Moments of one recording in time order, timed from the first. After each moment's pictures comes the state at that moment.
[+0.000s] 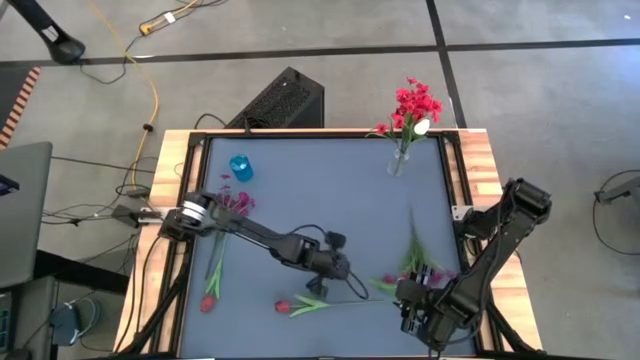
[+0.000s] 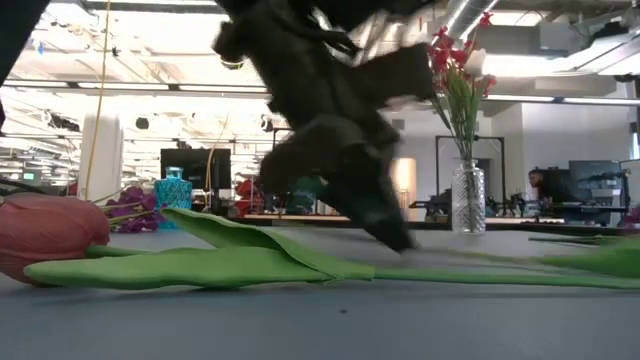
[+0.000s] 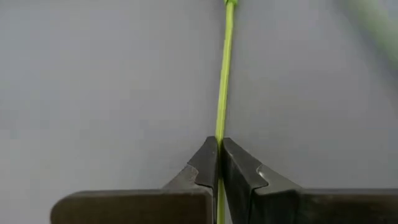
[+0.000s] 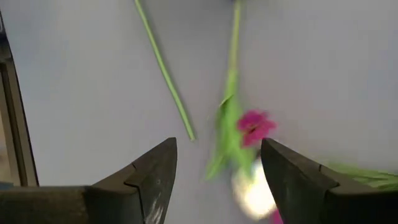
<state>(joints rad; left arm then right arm) -0.26 2.13 1.45 -0.26 -0.19 0.20 0.94 1.63 1.14 -0.89 0.53 1.22</state>
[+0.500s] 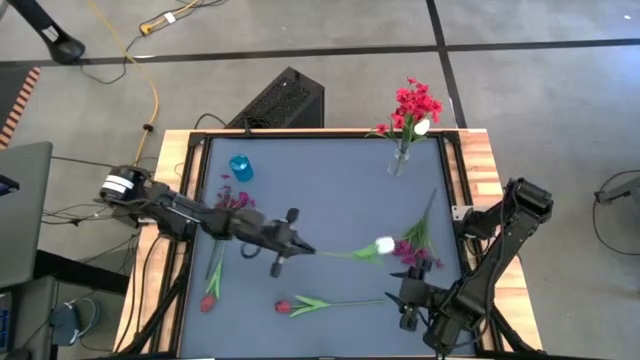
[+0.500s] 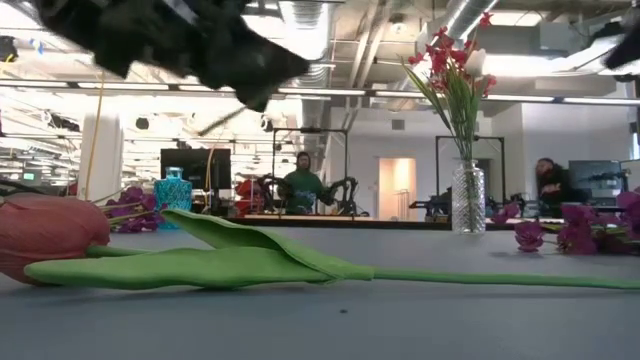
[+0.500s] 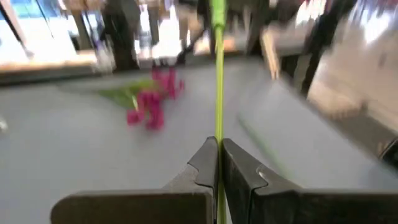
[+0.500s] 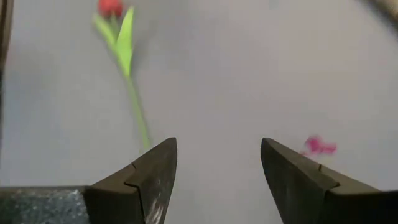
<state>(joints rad) -0.18 1.50 0.57 0.76 0.05 0.01 0.97 1.62 1.14 -0.88 0.87 1.12</state>
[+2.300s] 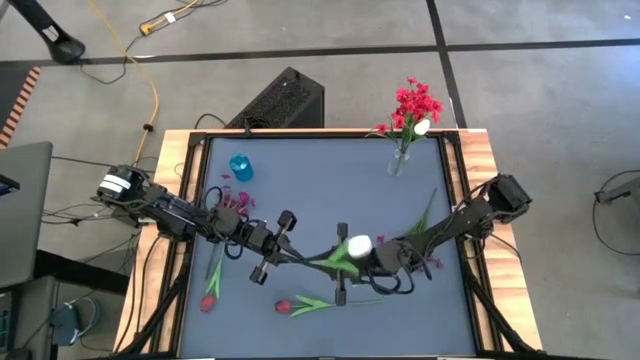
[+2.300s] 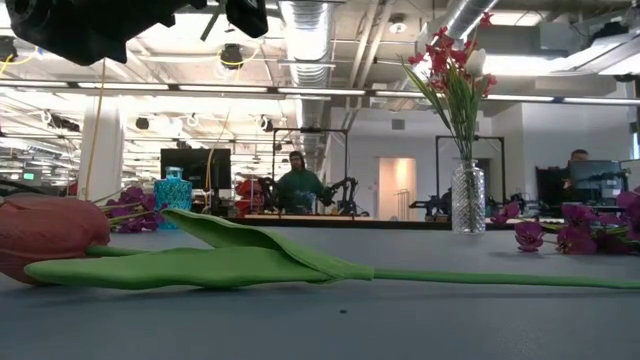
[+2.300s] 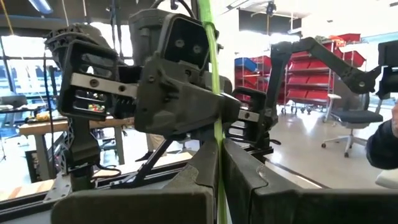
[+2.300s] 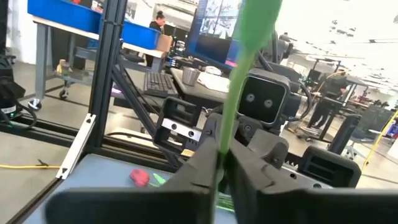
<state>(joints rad) -0.24 1.48 0.52 1.22 0.20 0.00 0.45 1.72 1.05 0.79 0.47 -0.32</state>
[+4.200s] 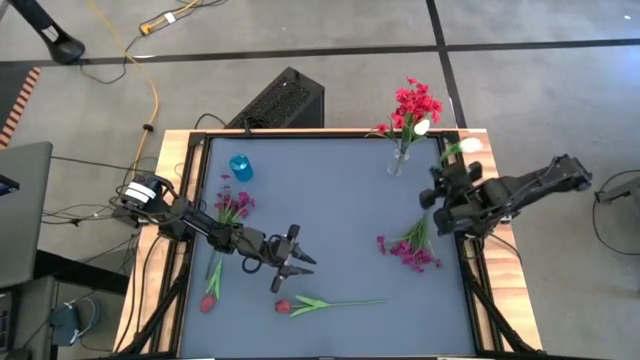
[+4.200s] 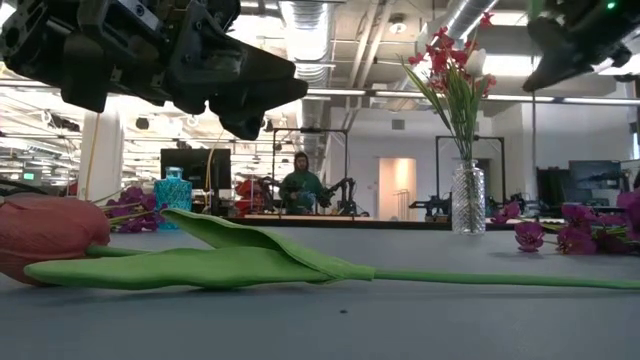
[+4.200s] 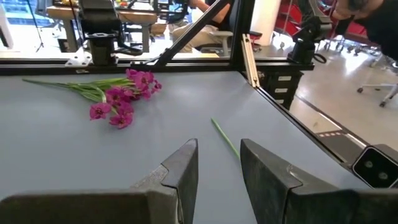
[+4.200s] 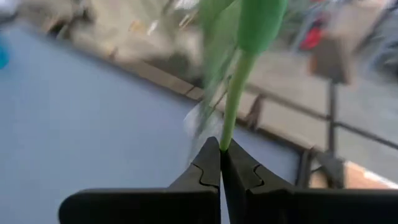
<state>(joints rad) -0.30 1.70 0.52 1.07 -0.03 -0.09 0.35 0.82 0.82 -1.36 1.14 1.20</state>
